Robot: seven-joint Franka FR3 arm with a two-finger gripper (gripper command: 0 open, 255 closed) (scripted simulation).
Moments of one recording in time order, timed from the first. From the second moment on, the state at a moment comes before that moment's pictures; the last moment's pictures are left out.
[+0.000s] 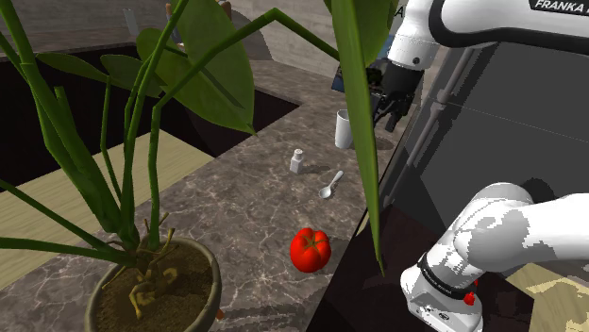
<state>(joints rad) -0.02 -0.82 0.04 -2.43 0.12 1.61 0.15</state>
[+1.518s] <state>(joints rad) -0.15 -0.16 -0.09 -2.16 -0.07 2.02 0.00</state>
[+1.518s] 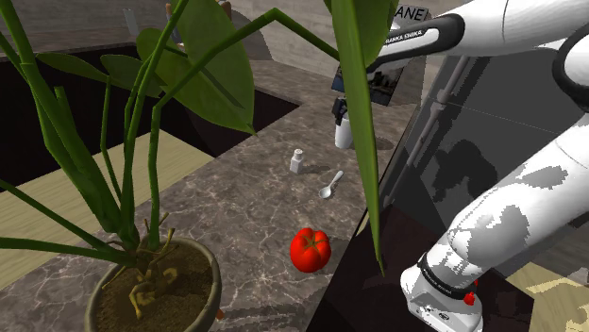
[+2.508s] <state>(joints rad) -0.22 0.27 -0.16 -1.80 -0.09 2.11 -0.07</state>
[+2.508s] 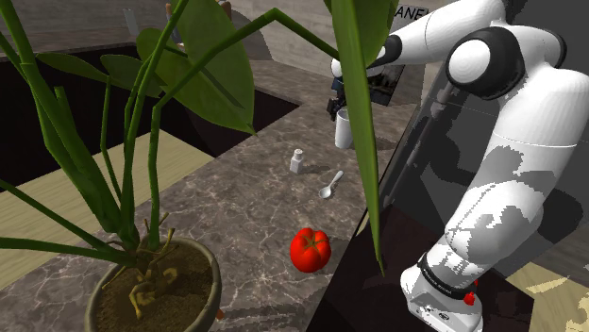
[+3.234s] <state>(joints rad) -0.23 0.30 -0.16 -1.83 -0.09 2.17 -0.08</state>
